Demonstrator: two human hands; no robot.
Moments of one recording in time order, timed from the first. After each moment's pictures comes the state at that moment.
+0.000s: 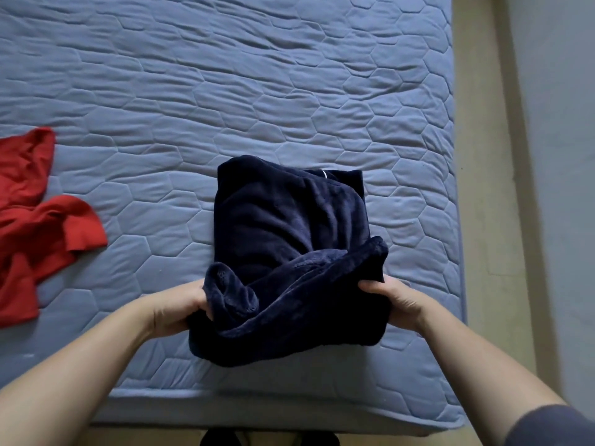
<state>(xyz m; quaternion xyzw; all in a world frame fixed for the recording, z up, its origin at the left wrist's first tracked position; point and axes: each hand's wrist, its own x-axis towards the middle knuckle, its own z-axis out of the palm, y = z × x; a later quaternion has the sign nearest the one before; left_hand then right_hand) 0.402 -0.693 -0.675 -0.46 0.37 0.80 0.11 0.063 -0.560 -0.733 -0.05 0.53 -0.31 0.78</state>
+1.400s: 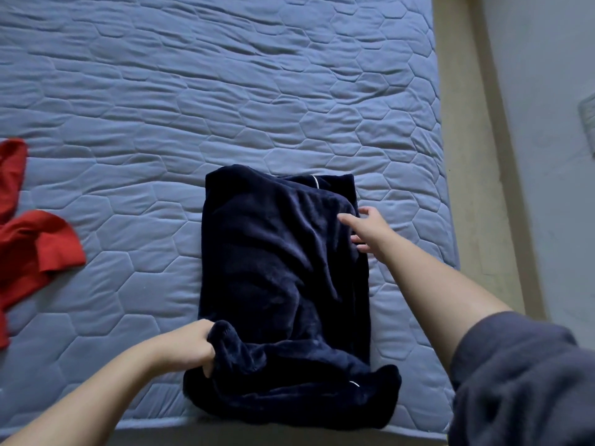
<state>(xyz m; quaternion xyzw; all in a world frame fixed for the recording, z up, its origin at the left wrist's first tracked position) 0.407 -0.674 -0.721 -0.44 0.56 0.63 0.30 0.061 -0.681 -0.736 -0.12 0.80 -0.25 0.53</state>
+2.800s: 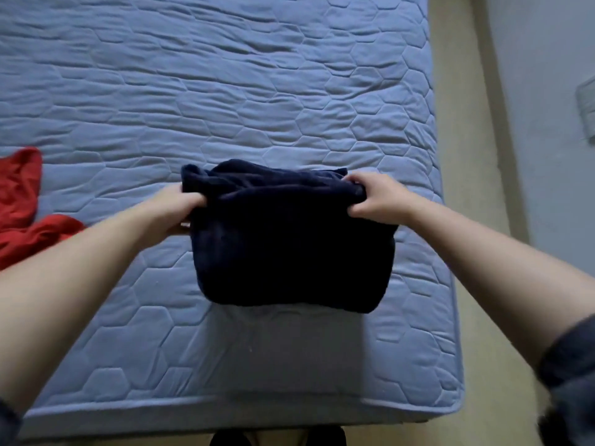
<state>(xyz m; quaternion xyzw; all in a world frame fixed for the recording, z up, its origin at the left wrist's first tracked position) 0.348 -0.810 -0.641 -0.62 0.47 0.62 -0.04 0.040 -0.701 -0.639 -0.56 0.74 -0.06 0.37</state>
